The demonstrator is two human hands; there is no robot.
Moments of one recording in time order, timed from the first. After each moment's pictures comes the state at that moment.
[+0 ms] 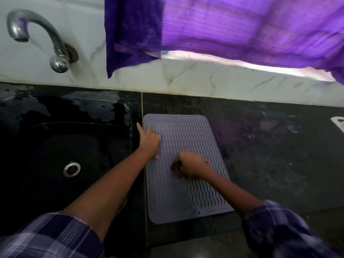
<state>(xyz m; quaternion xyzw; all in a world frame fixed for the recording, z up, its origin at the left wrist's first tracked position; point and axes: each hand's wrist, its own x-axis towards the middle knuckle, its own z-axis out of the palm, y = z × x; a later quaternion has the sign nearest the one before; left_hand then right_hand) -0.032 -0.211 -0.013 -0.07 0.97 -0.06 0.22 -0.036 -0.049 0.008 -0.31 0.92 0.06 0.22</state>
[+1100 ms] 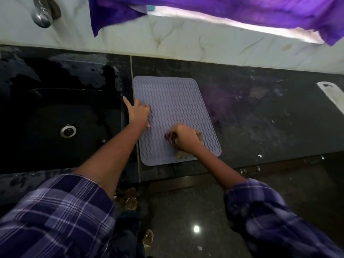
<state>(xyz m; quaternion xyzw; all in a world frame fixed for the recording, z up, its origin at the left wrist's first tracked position) 0.036 -0.174 -0.025 -0.12 0.98 -0.05 0.15 0.044 0.006 0.002 -0.33 0.93 -0.01 0.14</state>
